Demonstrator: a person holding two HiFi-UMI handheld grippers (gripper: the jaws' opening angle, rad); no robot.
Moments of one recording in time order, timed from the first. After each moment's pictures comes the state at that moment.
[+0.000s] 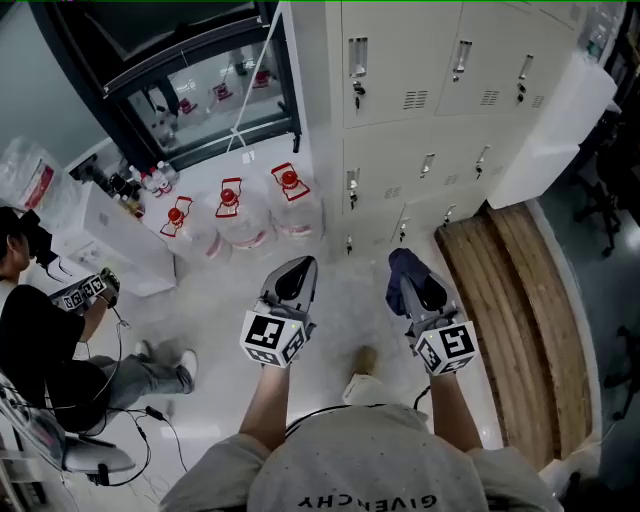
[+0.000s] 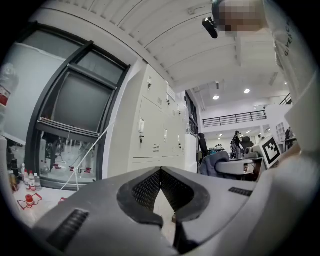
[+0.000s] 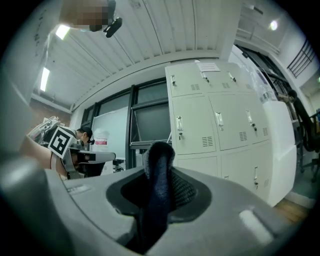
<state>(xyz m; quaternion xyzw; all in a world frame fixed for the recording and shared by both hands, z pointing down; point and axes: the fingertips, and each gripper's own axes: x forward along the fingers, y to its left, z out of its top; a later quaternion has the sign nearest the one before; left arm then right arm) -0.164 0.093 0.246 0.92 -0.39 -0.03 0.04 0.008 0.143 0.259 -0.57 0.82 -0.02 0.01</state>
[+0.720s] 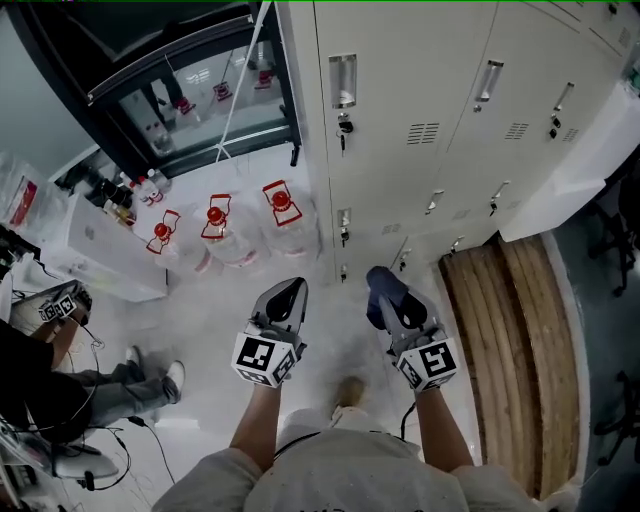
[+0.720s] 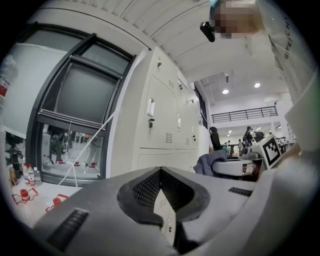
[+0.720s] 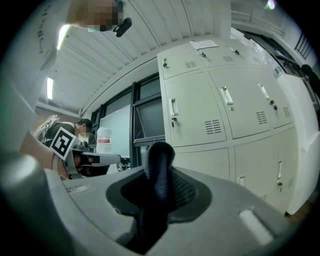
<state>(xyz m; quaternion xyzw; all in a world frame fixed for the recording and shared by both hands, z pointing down) -0.100 -0.042 0.302 0.90 -0.43 -0.01 0.06 0.051 -0.013 0.307 -0.51 0.86 -0.04 0.01</state>
